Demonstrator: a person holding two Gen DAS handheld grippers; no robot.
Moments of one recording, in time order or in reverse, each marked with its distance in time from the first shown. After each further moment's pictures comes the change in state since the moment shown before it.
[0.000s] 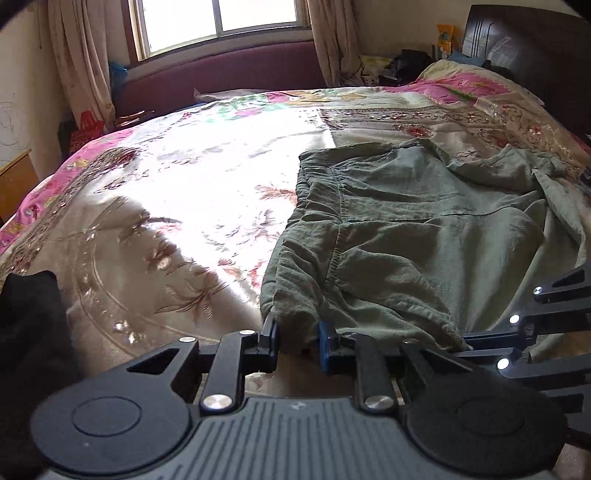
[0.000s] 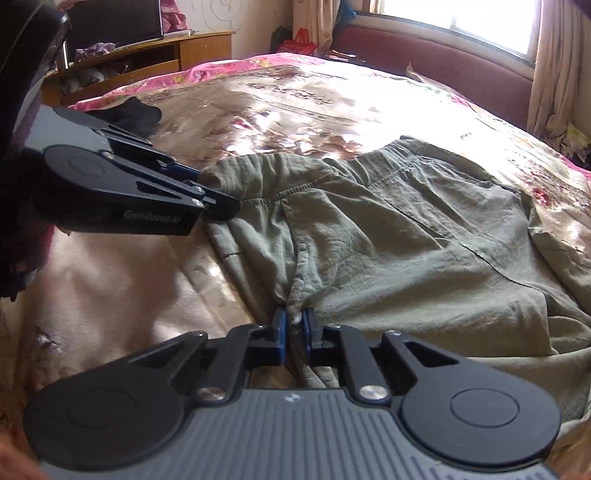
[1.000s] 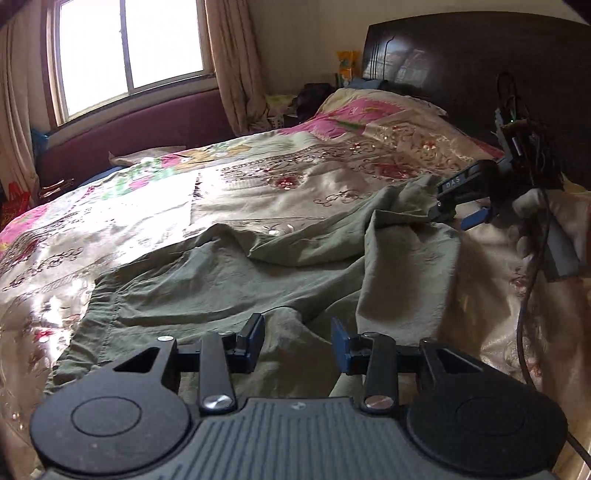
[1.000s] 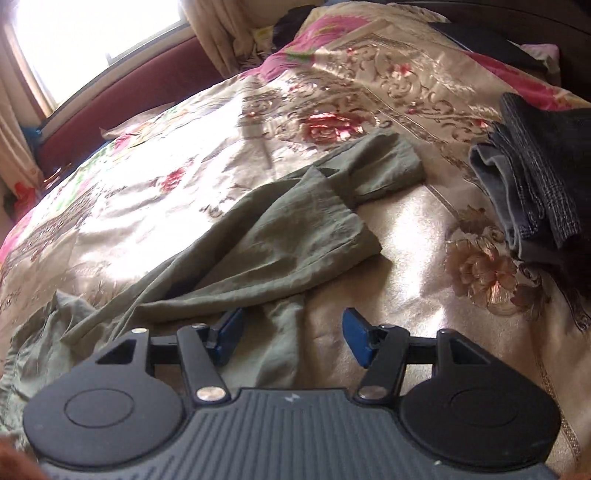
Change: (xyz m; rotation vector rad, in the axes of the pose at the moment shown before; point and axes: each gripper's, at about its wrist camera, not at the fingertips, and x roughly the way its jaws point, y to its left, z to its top) left arm -0.007 -0.157 0.052 0.168 -0.148 -0.251; right arm -0.096 -0.353 -0.087 1.015 -0.111 -0.471
